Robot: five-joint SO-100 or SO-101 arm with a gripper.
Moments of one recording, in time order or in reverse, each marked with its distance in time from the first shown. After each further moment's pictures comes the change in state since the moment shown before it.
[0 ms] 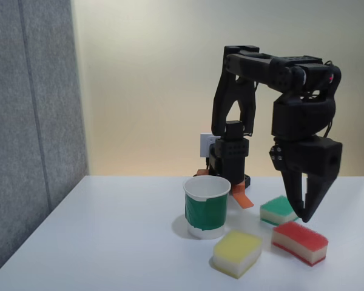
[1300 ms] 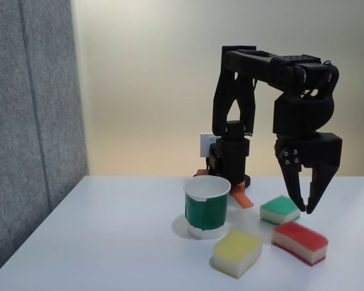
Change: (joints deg) arm 1.0 6.7 8.0 -4.1 -46.1
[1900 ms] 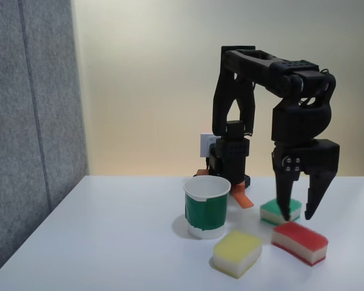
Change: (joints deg) arm -0.3 -1.7 2.8 -2.7 -6.5
